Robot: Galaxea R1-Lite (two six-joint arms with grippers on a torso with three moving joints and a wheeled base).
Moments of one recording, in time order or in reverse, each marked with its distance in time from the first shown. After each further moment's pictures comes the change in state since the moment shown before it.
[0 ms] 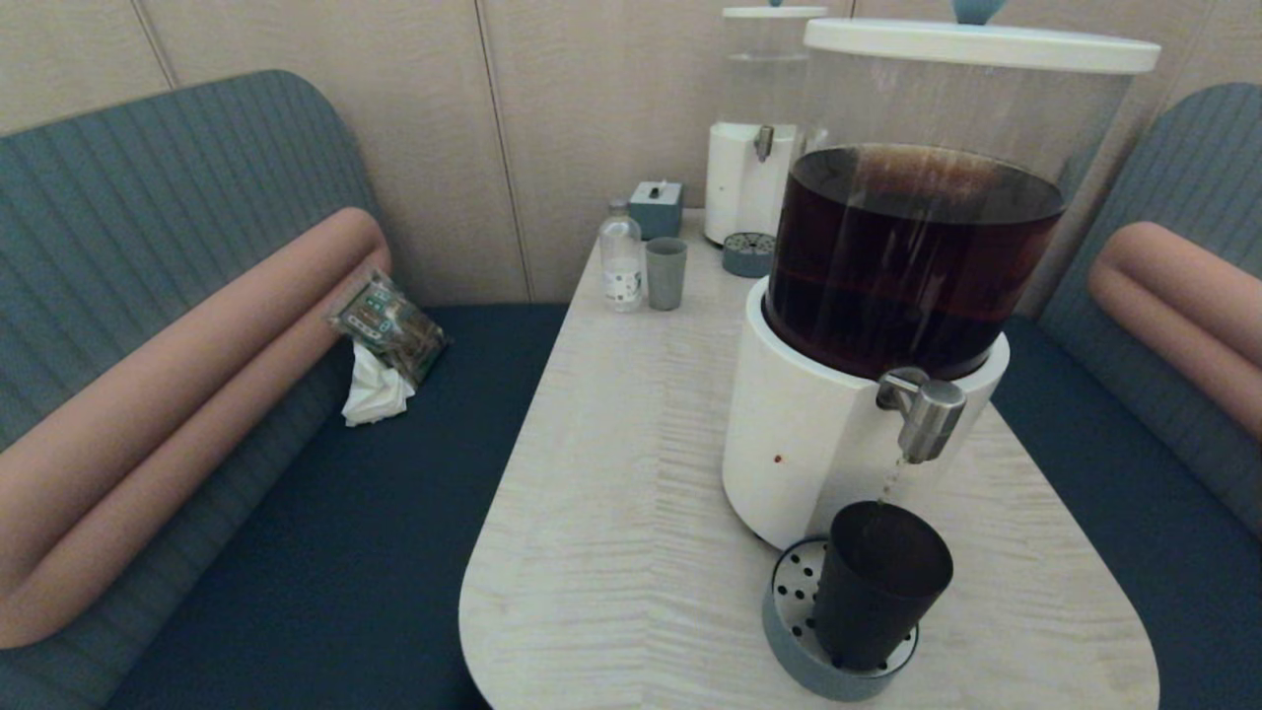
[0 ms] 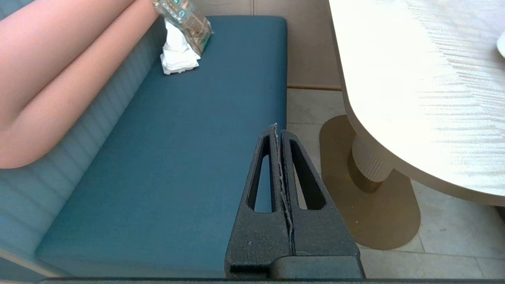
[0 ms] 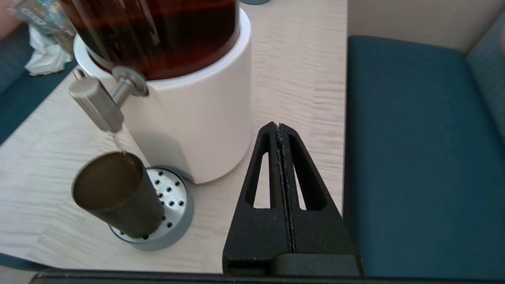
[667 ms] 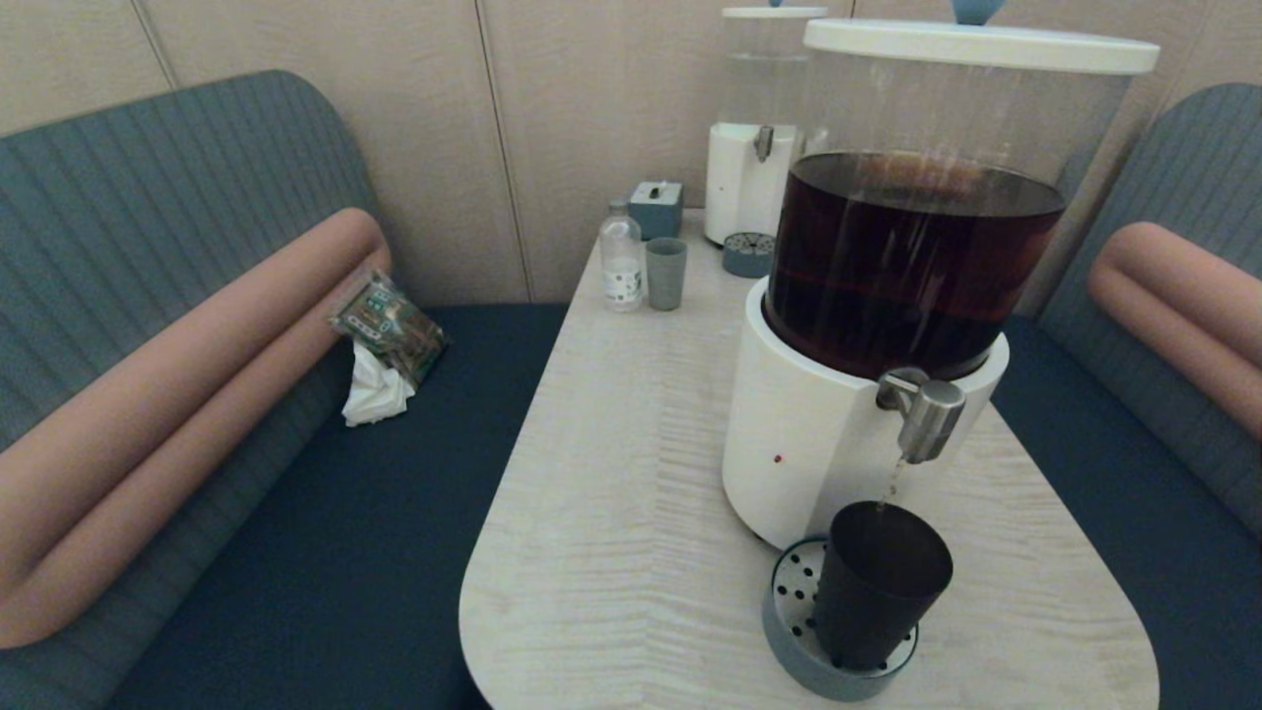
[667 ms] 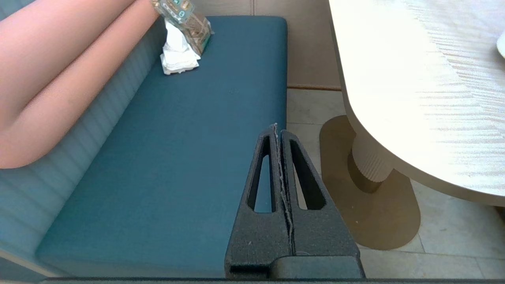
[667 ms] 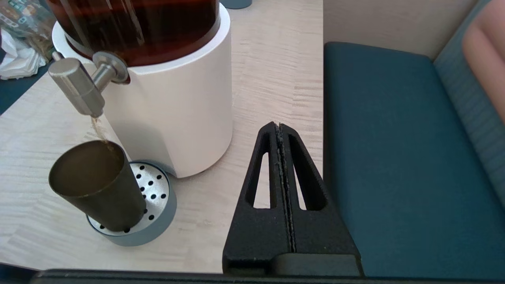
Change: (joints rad) left arm 0.000 0.000 0.000 0.000 0.000 0.000; right arm -0.064 -0.103 0.077 -0.008 -0.001 -0.031
